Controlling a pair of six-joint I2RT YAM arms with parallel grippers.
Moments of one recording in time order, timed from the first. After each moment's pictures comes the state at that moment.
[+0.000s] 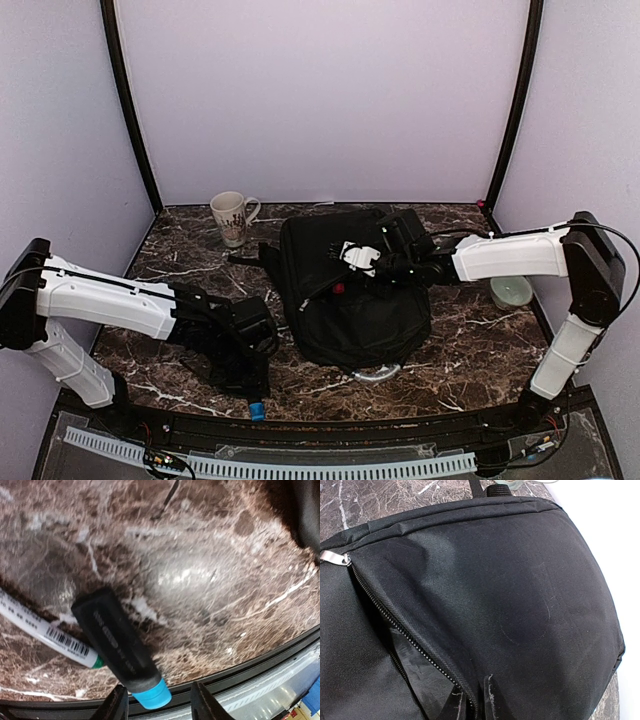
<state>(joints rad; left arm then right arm) -1.14 1.49 0.86 -0.73 0.16 -1.15 0.79 1.70 1.06 -0.08 -0.04 -0.60</state>
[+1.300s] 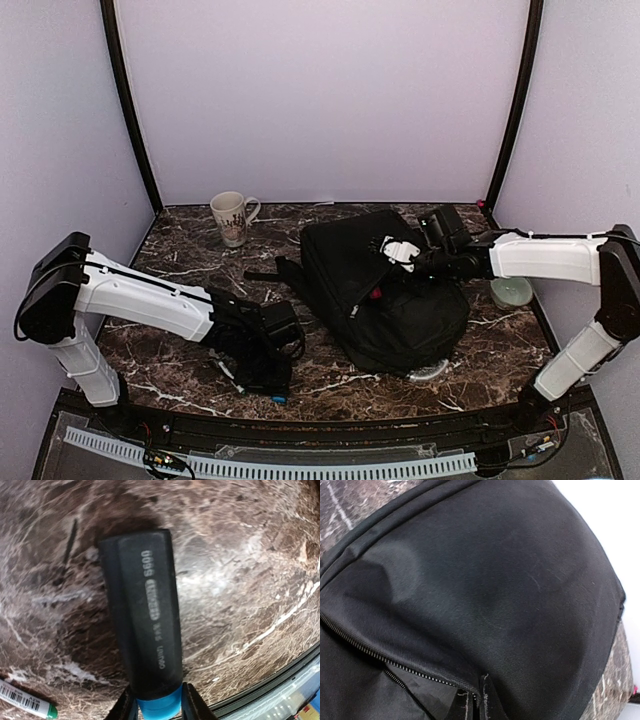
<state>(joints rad) -1.16 1.69 0.96 -0.63 0.13 -1.10 0.63 1.55 0.96 -0.21 -0.08 -0.59</state>
